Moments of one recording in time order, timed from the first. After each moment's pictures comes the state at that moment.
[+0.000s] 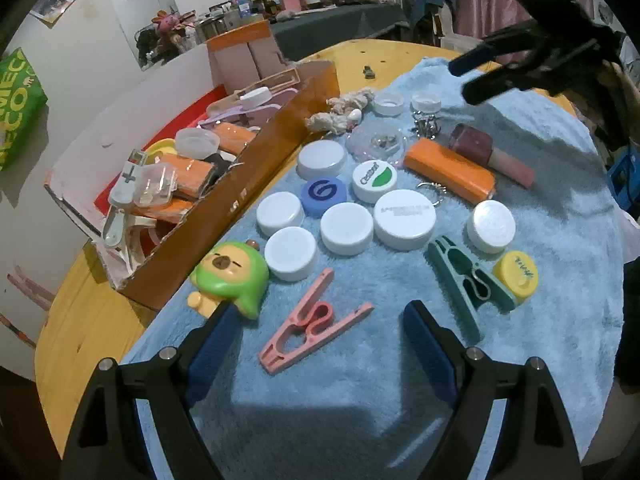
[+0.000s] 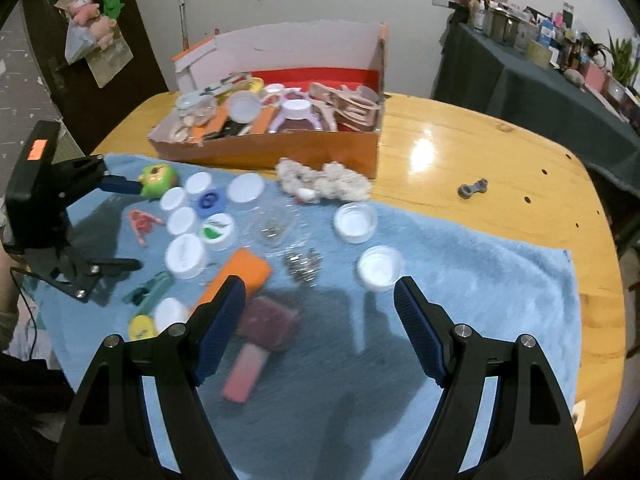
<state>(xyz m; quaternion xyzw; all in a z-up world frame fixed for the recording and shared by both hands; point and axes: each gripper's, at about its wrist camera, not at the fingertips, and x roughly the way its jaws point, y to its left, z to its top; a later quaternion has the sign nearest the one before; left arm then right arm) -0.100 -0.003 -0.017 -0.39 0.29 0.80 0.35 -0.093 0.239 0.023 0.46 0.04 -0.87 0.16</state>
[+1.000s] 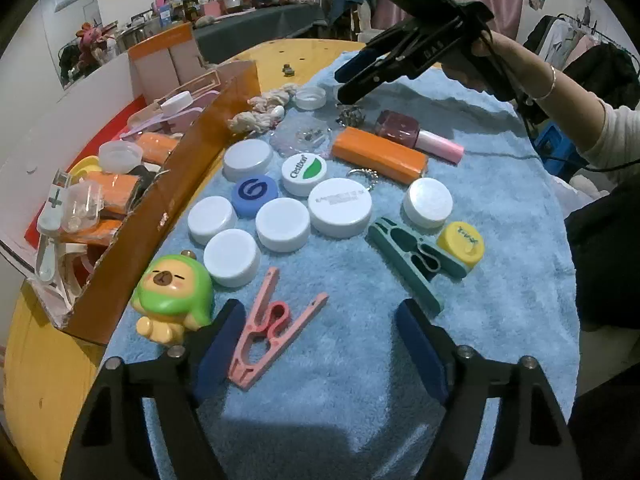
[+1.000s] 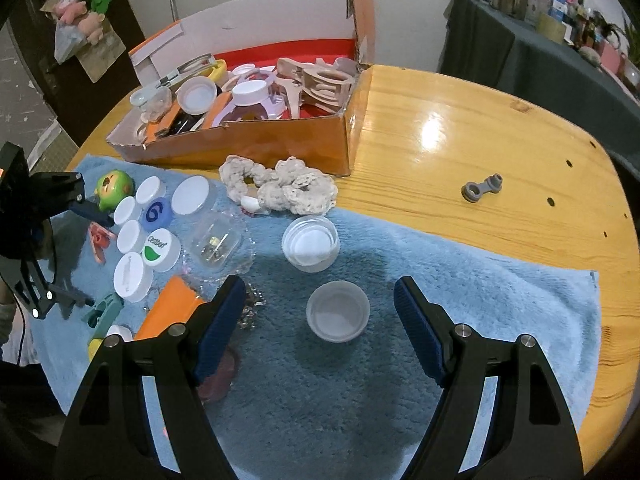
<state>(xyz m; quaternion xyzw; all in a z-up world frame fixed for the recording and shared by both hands) -0.108 -0.007 -0.022 -0.40 0.28 0.72 0.49 -0.142 0.255 -0.004 0.50 0.02 -0.85 0.18</state>
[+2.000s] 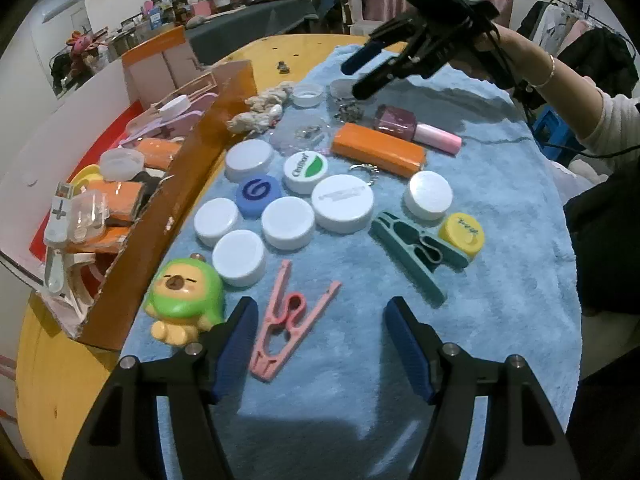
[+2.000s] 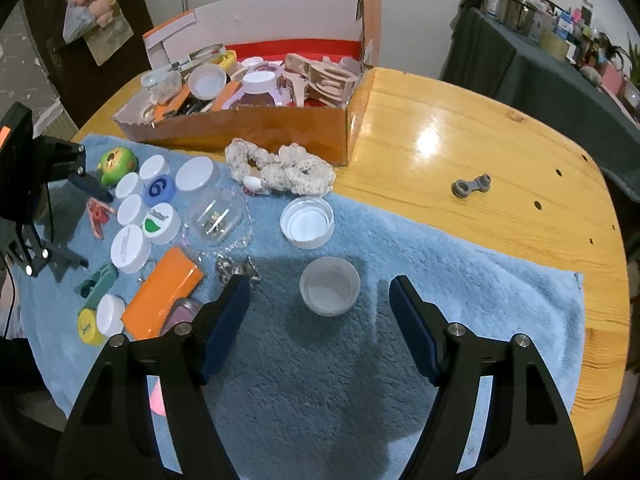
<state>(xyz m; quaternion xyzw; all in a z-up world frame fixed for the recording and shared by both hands) -0.108 -0.007 -0.019 -0.40 0.31 0.71 0.49 -0.127 0.256 -0.002 0.49 0.06 -0.85 0.18</state>
